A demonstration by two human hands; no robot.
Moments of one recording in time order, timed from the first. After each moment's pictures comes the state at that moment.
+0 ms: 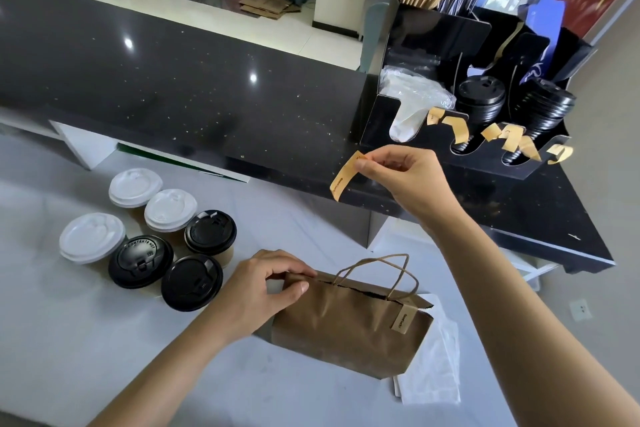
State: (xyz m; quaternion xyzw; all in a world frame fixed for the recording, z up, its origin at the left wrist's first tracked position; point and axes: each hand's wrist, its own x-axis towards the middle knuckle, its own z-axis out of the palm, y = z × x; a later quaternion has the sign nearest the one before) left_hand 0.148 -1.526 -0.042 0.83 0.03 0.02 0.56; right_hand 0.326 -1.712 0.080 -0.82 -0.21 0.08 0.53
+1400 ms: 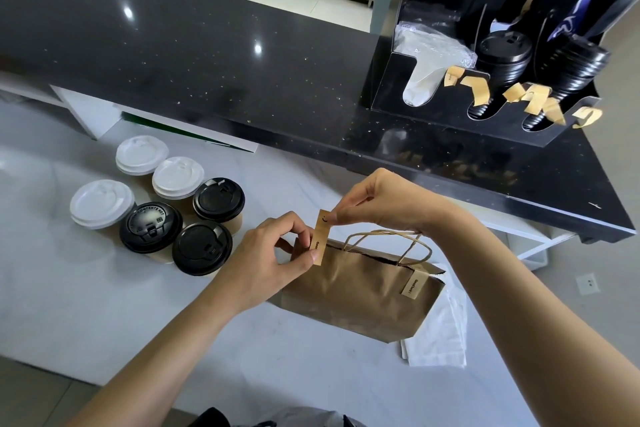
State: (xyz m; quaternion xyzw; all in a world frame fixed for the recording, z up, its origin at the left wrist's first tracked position) left_hand 0.140 -1.531 -0.041 0.84 0.03 0.06 0.54; right_hand 0.296 -1.706 0.047 -0.82 -0.32 0.35 0.34
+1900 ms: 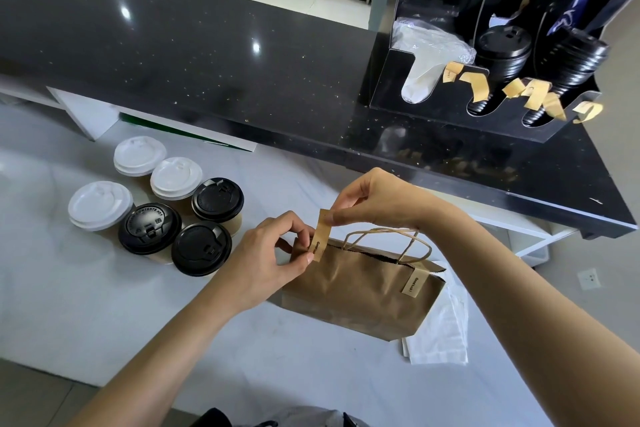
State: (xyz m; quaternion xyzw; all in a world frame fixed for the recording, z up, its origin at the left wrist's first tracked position) left_hand 0.141 -1.530 -0.043 0.85 0.02 0.06 0.52; right_hand 0.303 -1.701 0.031 -0.82 -0.32 0.34 0.32
